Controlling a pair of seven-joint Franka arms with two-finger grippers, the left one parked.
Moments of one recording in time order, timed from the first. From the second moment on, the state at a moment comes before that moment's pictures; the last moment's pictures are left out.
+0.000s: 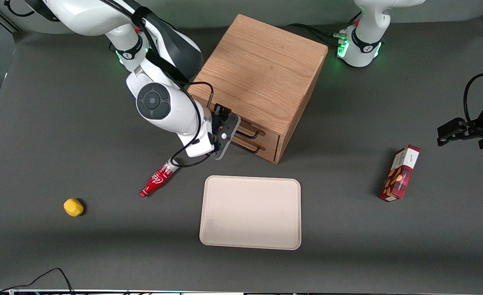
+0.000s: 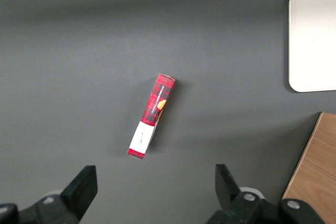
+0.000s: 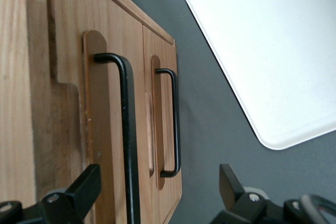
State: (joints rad) arm 0.18 0.54 0.55 -1.41 0.06 1.88 -0.36
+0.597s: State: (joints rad) arm 0.16 0.57 0.56 -1.44 0.06 1.94 -0.42
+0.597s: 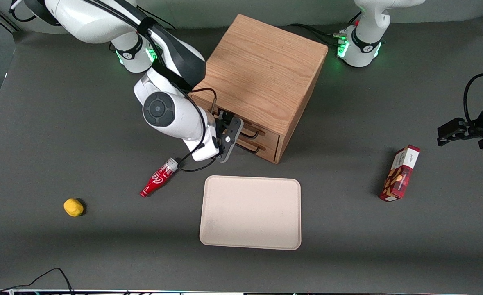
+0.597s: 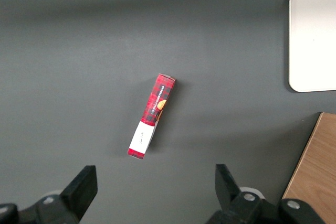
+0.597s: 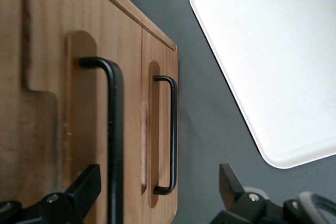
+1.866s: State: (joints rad) arm 0.14 0.65 0.35 -1.23 0.00 1.96 -0.52
